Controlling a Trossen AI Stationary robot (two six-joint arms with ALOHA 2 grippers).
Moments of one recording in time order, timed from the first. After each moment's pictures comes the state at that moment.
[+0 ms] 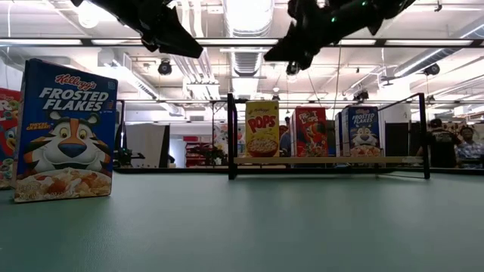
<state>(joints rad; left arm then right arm) 0.03 1.11 0.84 -0.18 -0.33 0.06 -0.26 1.33 0.94 0.04 -0.15 -0.09</state>
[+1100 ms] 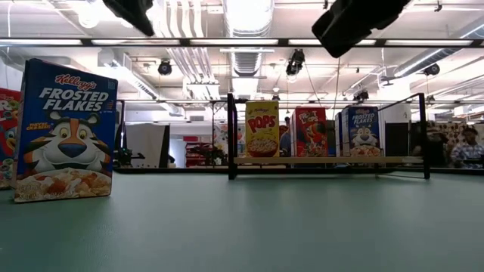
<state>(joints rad) -0.37 1.35 1.28 -0.95 -0.31 -0.40 0.27 1.32 0.93 -0.28 -0.05 0.03</state>
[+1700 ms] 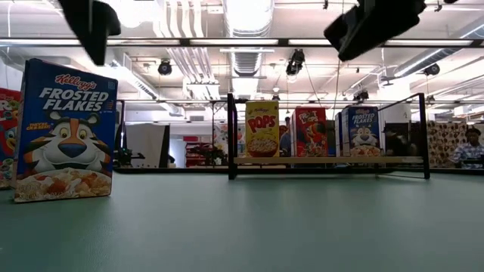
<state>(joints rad) -0.40 1.48 1.32 -1.15 -0.09 -0.76 0.30 1.30 0.93 -0.41 0.05 0.02</state>
